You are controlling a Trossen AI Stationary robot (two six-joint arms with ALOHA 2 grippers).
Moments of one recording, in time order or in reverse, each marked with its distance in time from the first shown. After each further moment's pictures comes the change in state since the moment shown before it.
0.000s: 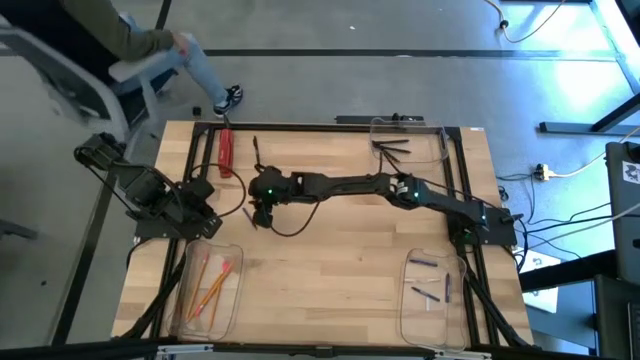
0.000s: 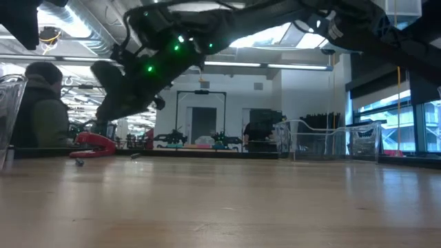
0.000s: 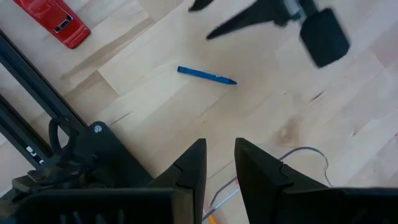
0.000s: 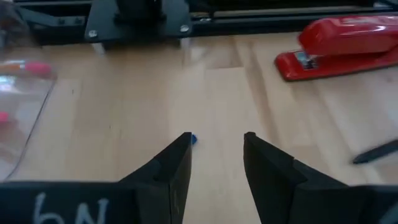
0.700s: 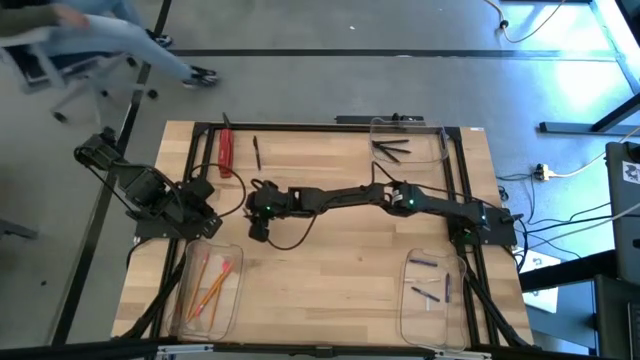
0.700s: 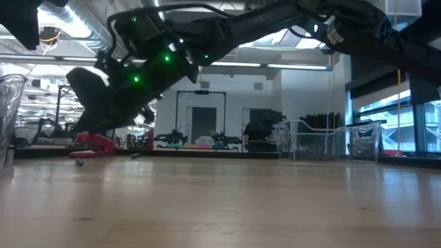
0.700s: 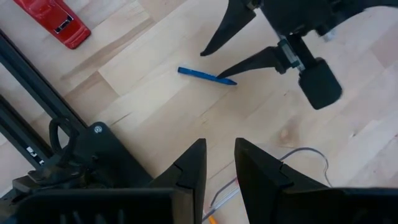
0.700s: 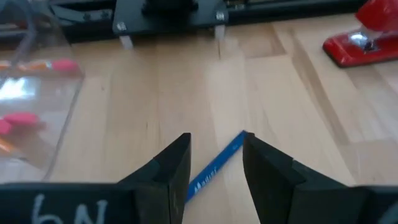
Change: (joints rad) left arm 0.000 0.000 0.000 0.000 -0.002 -0.001; right arm 0.052 0.065 0.000 0.097 0.009 0.086
